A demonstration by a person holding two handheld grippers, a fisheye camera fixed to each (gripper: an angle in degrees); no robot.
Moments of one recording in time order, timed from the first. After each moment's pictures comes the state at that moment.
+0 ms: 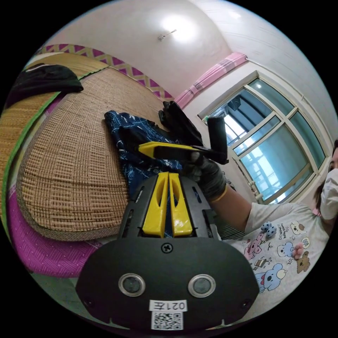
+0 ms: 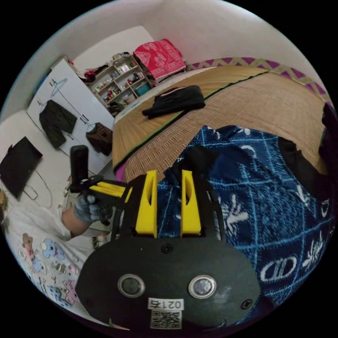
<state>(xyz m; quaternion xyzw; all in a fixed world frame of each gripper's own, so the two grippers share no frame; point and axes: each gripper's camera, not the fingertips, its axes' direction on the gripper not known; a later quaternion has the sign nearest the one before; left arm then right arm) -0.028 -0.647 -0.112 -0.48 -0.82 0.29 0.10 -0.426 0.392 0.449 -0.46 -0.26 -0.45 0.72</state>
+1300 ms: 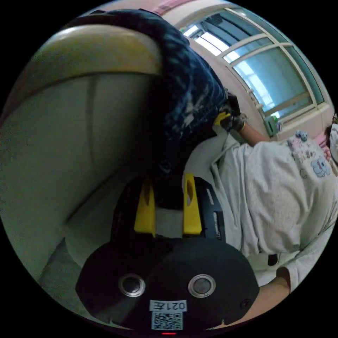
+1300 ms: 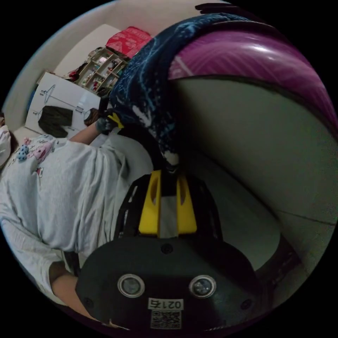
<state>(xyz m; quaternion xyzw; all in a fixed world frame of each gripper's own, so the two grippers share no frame) 0.091 -0.649 -0.105 -0.61 -0.78 -0.02 -0.09 0.046 0.269 0.303 -0.57 -0.19 -0.36 0.72</state>
